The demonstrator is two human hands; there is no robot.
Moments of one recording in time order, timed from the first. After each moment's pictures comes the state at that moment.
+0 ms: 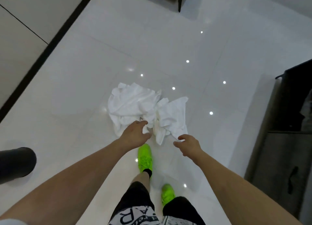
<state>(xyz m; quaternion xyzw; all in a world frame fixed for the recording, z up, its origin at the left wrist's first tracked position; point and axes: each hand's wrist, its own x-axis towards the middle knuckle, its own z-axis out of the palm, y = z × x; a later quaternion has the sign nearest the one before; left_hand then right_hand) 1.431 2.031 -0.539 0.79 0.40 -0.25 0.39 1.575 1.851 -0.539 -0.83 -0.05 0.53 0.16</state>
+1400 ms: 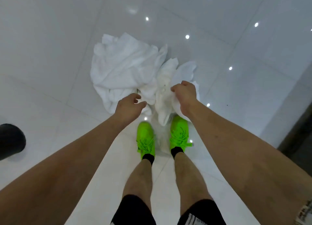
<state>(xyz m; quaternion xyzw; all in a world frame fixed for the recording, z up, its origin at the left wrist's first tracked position) 1.507 2.077 -0.755 0.63 0.58 -0.23 0.46 1.670 1.980 -0.798 -0.77 0.15 0.50 0.38</state>
